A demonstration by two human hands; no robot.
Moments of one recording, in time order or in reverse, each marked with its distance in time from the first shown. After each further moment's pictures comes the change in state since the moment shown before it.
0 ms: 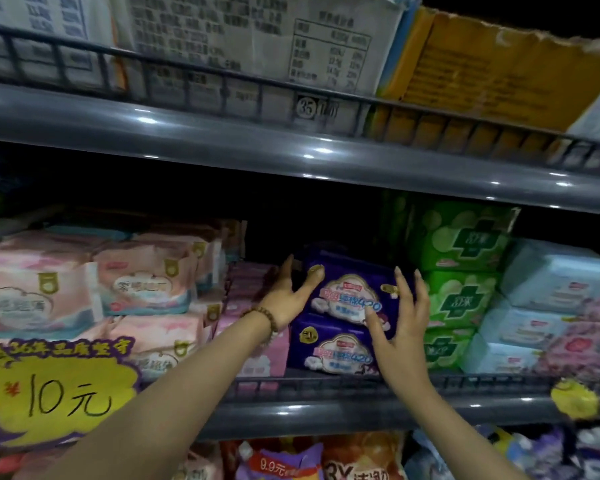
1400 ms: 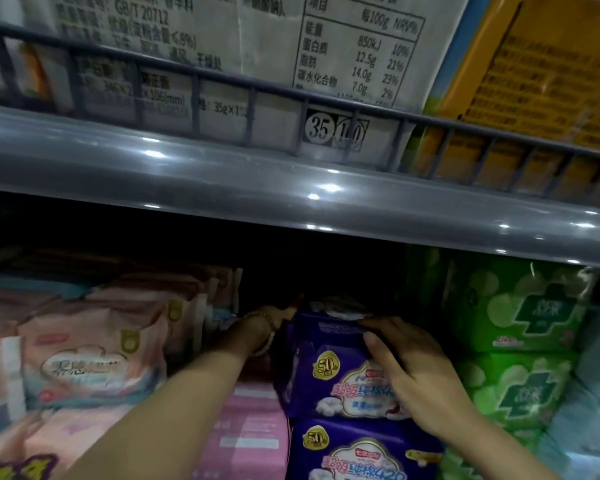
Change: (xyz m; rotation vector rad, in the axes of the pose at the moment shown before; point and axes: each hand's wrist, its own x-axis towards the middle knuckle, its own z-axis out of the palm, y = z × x) left_hand 0.104 -0.003 -0.028 -0.364 0.014 -0.346; right_hand 0.088 0.007 0.015 -0.321 -0.436 -0.184
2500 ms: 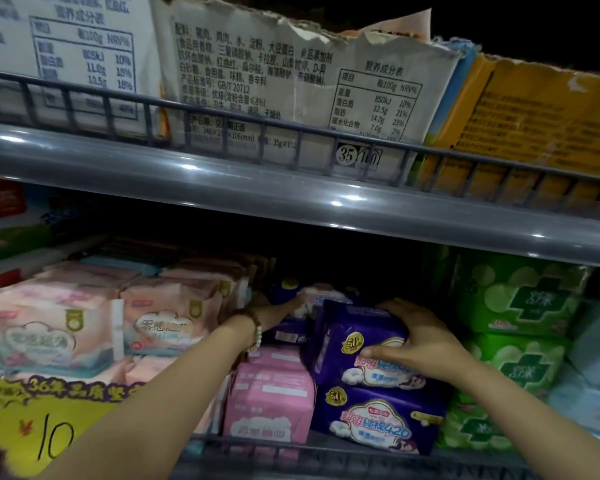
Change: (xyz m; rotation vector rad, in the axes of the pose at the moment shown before) left_hand -0.038 -0.033 -0.049 0.236 0.175 0.079; right_hand 0.018 0.001 -0.019 0.040 -0.323 0.064
